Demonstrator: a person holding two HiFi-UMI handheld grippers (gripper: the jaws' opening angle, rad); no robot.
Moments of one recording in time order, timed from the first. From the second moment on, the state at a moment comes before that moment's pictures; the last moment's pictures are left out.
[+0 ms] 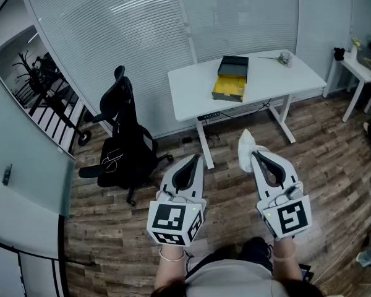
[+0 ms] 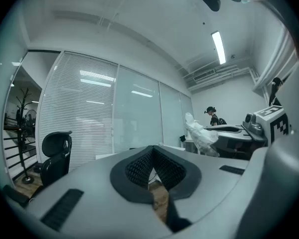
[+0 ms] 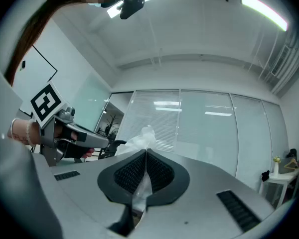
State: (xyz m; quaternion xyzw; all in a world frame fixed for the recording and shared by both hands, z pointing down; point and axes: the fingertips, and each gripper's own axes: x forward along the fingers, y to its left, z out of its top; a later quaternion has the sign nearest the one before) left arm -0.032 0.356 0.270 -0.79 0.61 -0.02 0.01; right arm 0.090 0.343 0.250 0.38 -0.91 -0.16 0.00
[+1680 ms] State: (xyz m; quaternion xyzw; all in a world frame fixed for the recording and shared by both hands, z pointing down) left arm 0.032 0.152 0.296 -0.80 0.60 -0.03 -0.02; right arm 0.127 0.131 0.271 0.38 -0.92 -0.12 0.00
